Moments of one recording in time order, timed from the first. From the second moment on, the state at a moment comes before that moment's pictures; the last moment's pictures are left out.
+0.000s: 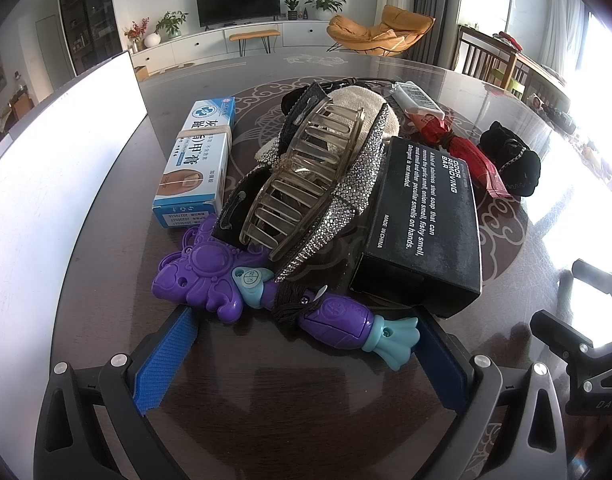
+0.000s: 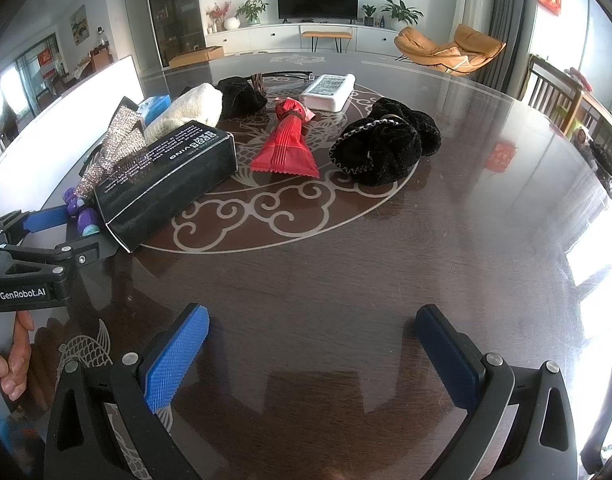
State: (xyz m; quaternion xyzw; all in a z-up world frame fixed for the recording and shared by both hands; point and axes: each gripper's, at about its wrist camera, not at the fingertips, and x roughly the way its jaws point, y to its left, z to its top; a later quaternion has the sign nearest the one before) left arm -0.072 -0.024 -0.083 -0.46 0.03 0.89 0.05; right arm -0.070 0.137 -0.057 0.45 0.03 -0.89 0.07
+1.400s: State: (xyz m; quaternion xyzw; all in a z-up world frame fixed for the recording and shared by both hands) left arm -0.073 -0.024 -0.083 -0.46 0.03 0.89 0.05; right arm -0.069 0.138 -0.059 0.45 0.03 -0.89 0.07
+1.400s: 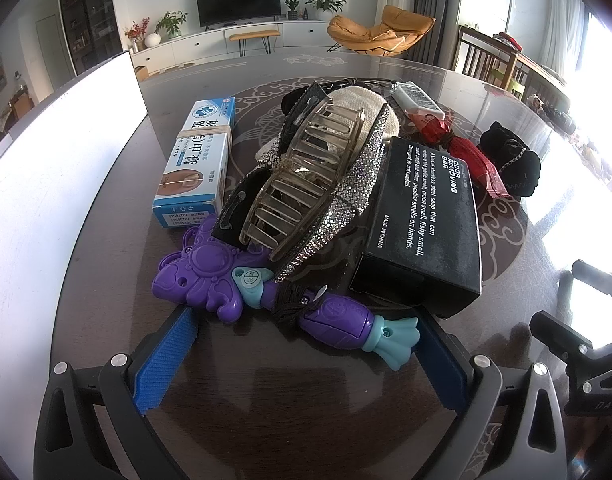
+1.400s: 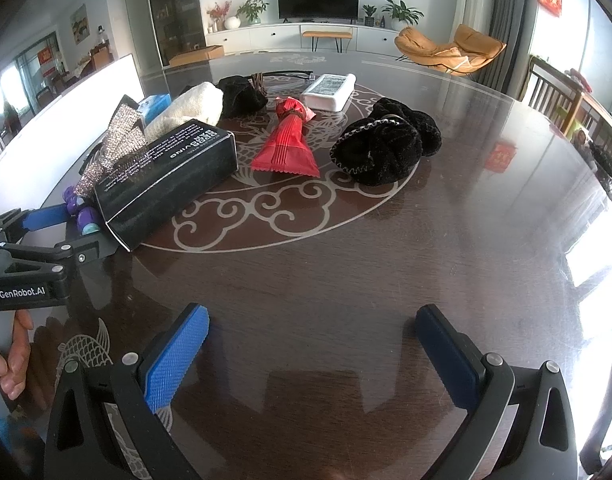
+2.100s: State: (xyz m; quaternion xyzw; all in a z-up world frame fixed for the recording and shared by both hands) left arm -0.053 -0.029 -0.076 -0.46 0.02 0.88 0.08; right arm -0.069 0.137 -0.060 0.45 0.03 -0.89 0.07
